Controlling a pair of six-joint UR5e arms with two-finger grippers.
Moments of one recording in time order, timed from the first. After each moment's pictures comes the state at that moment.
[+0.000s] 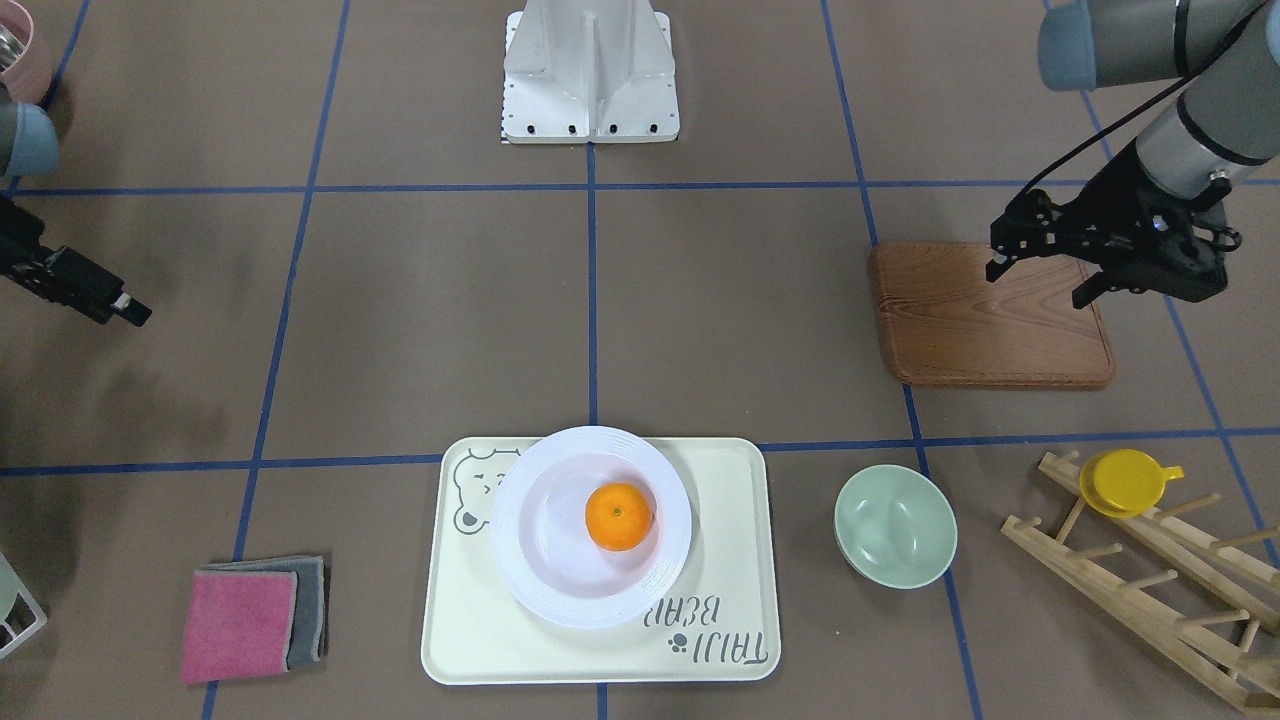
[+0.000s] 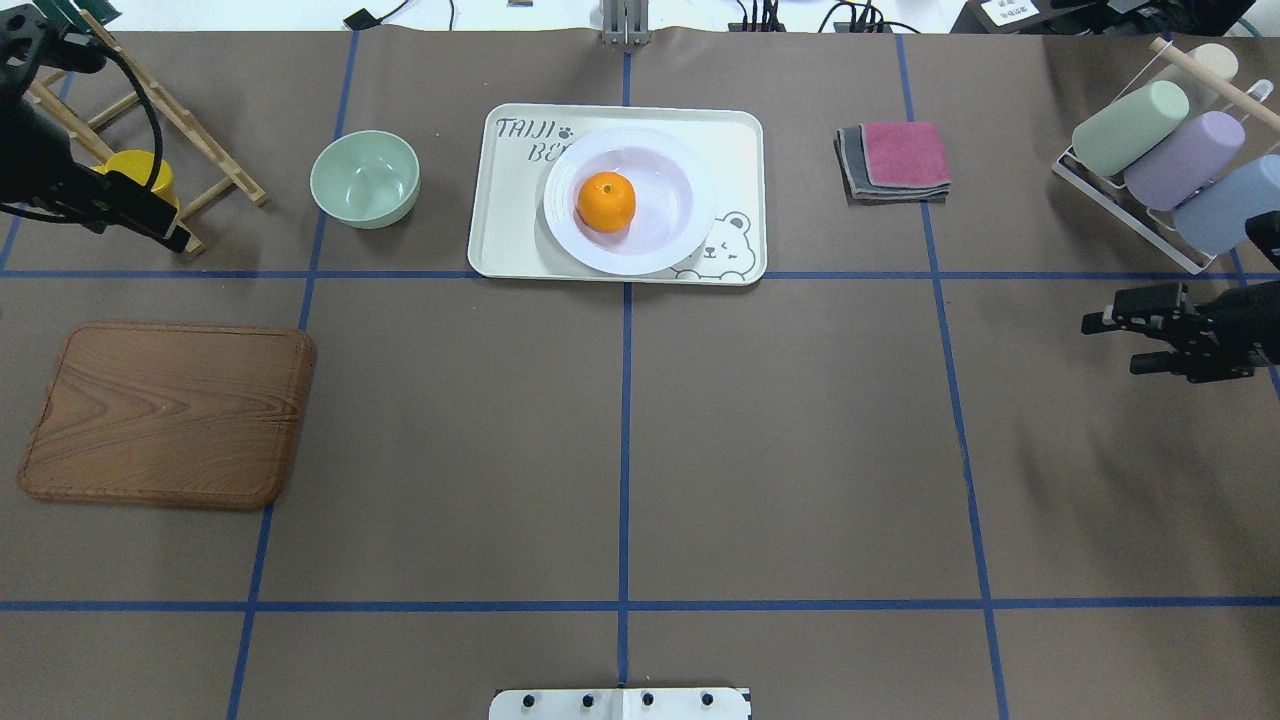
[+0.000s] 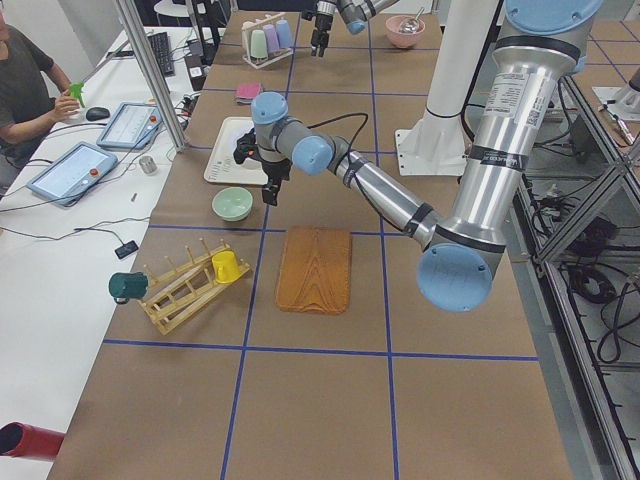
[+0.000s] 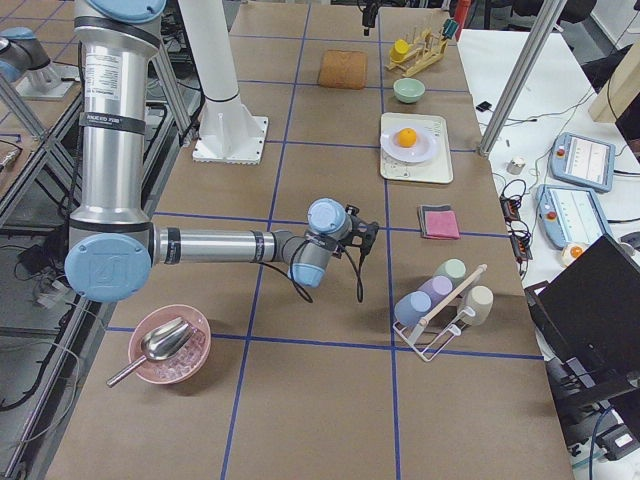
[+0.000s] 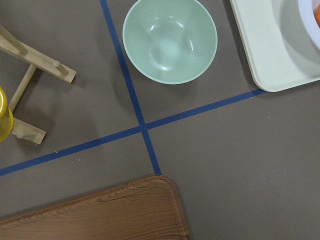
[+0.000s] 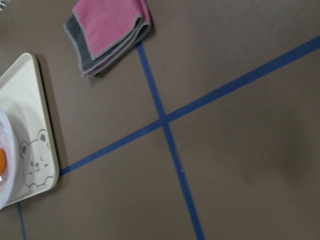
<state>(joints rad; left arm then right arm) -1.13 -1.80 -1.93 -1.57 -2.33 -0.42 1.05 -1.71 1.57 -0.34 2.33 1.47</state>
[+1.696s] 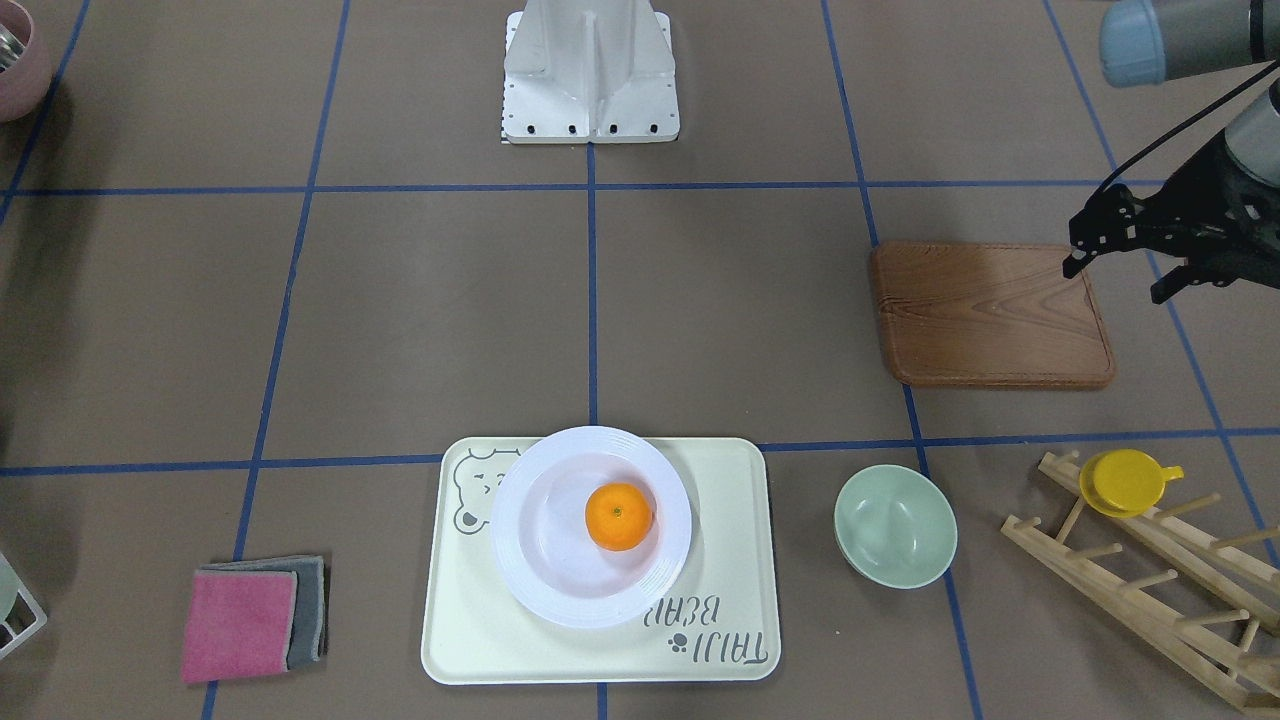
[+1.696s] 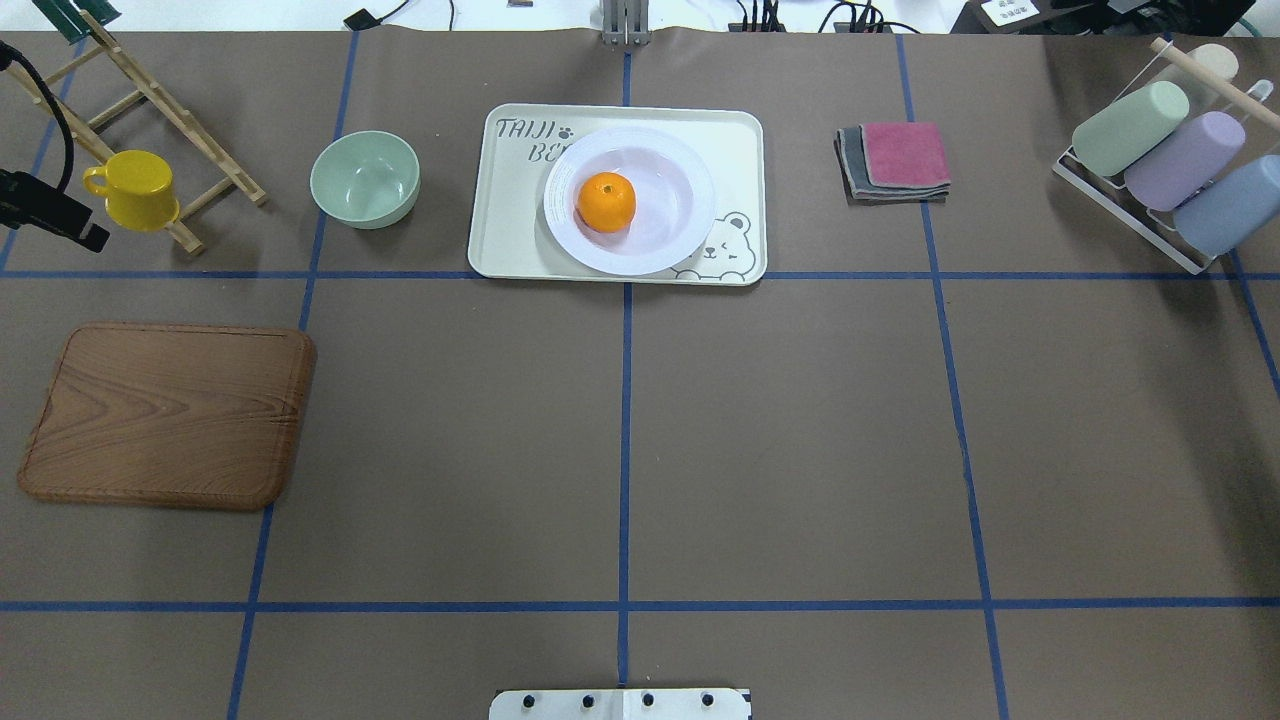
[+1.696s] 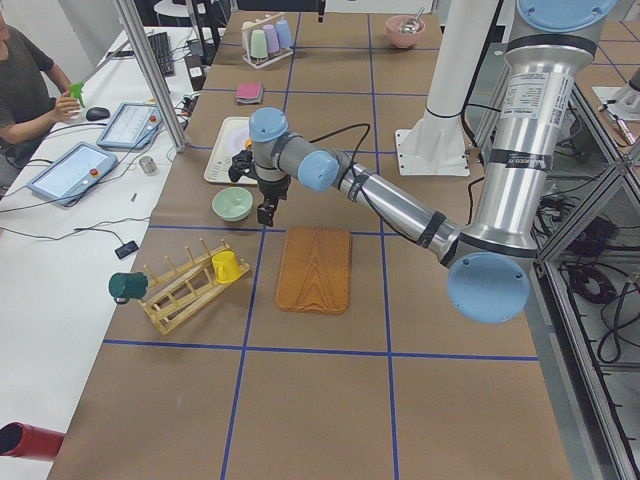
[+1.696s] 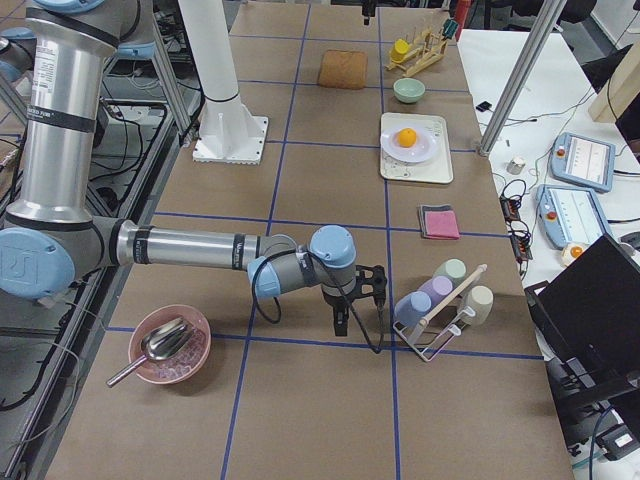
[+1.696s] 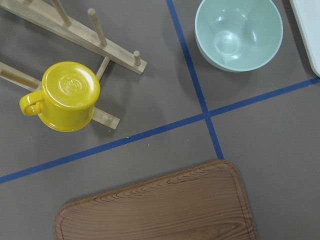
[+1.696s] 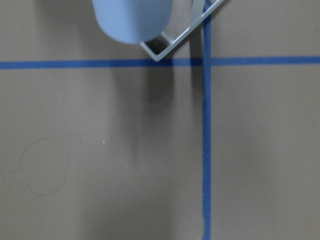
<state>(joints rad) -1.20 -1.73 -1.93 -1.57 -2.33 -0.31 1.45 -1.70 1.70 -1.30 2.29 0.25</state>
